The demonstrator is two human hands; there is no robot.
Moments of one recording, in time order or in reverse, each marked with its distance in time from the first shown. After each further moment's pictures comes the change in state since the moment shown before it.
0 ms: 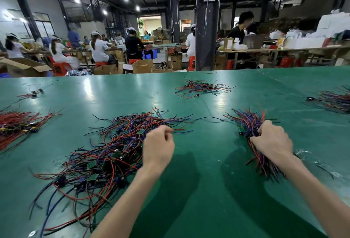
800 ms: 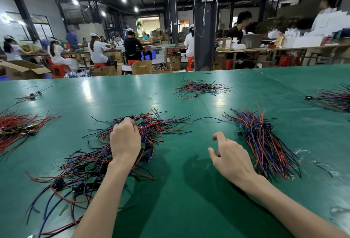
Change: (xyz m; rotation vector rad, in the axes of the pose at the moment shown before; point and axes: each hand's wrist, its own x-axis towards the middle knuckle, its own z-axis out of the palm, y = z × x) left_hand 0.034 -0.041 -0.041 0.329 0.172 -0.041; right_hand -0.068 -0.045 0.041 0.128 0.034 -0.556
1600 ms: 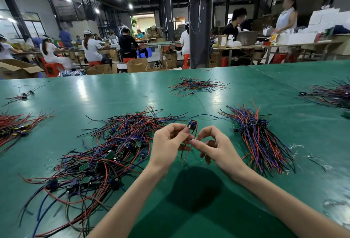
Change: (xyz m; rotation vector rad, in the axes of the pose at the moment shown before) left_hand -0.060 0.081 0.007 -1.227 -0.504 -0.129; right_hand -0.001 -0.021 -0.011 1.104 -0.166 0.112
